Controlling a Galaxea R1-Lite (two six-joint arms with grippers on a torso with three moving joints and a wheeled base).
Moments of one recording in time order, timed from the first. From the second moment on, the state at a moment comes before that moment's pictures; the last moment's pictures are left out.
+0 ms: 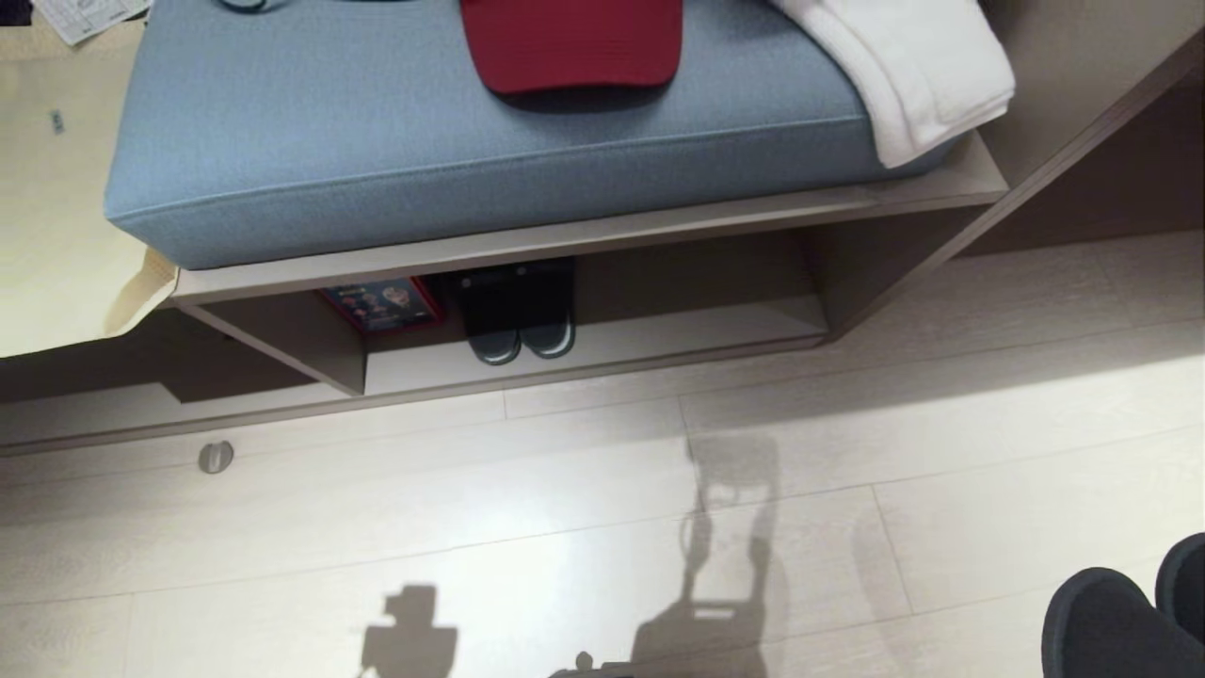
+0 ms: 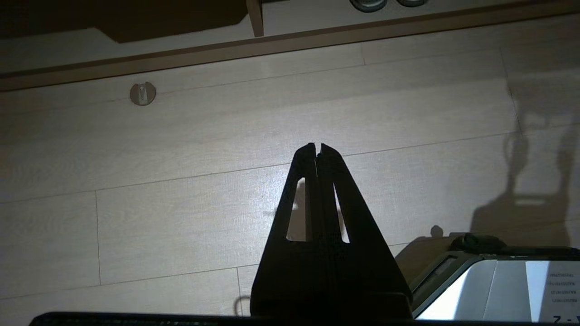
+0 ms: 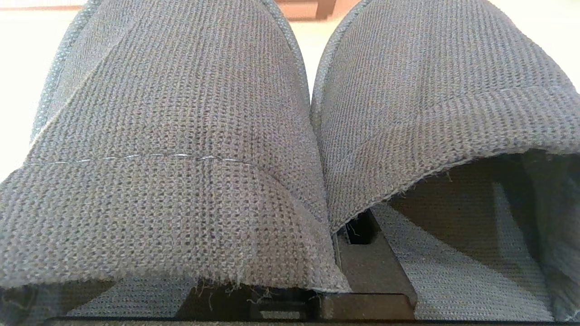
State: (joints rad) left arm 0.00 0.00 0.00 0.00 0.00 -0.01; right arm -0.01 0.00 0.00 0.01 0.01 -0.04
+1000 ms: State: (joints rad) left arm 0.00 0.00 0.00 0.00 0.00 -0.02; right arm -0.01 0.00 0.00 0.01 0.01 -0.03
